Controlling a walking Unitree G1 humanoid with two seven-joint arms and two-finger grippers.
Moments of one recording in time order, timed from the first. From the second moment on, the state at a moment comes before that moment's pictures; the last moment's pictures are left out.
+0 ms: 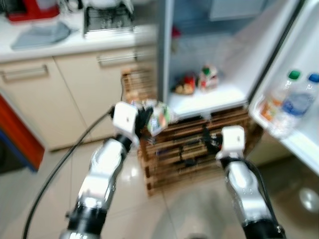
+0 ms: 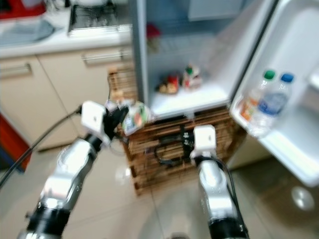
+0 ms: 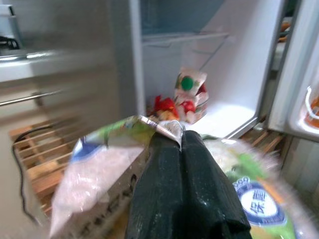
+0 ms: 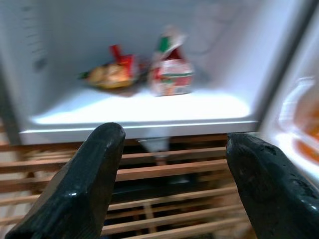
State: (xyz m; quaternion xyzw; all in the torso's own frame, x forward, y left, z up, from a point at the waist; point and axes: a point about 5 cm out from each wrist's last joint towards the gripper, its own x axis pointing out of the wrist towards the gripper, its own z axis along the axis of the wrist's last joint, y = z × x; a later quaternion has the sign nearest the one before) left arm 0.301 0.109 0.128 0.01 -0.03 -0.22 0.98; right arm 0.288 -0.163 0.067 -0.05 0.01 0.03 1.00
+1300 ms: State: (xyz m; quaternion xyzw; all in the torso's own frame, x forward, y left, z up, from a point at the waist) left arm 0.309 0.110 0.130 0.01 -0.03 -0.22 0.98; right arm 0.275 -0.179 0.045 -0.08 0.06 -0.02 1.00
